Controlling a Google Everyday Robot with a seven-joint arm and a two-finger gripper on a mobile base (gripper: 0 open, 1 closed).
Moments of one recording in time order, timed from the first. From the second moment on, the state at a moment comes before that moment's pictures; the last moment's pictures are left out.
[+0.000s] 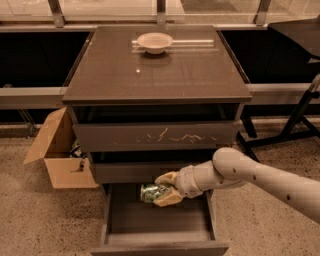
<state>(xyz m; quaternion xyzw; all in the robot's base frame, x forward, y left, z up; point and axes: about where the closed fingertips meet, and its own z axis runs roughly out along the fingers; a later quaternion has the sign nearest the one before) 0.505 -0.014 0.550 -0.60 0.65 0.33 0.33</state>
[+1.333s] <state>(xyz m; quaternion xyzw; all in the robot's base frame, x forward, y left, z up) 0.532 -0.108 0.412 -0.60 0.68 0.25 0.33</state>
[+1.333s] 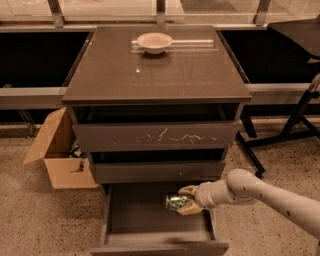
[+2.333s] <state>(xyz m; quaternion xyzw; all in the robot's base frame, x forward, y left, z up) 0.547 -0.093 0.305 -0.63 0.66 0.26 0.31</state>
